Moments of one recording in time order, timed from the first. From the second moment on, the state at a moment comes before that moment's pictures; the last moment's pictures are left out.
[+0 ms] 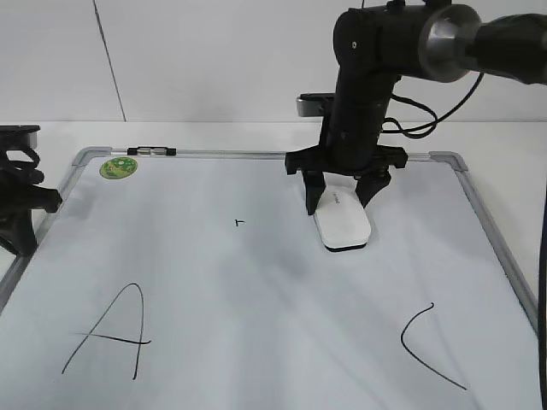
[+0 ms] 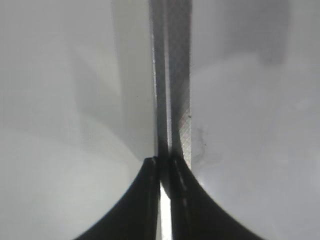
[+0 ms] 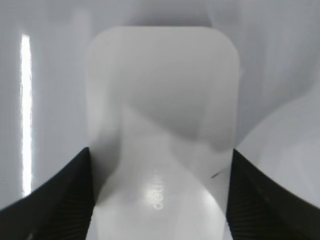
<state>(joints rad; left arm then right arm) -0.04 1.95 -1.25 -0.08 0.88 0.07 0.41 2.29 -1.95 0.02 1.24 0.24</state>
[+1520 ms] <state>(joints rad) -0.04 1.95 -1.26 -0.13 0.95 0.07 0.59 2.42 -2.18 0.02 1.26 0.20</state>
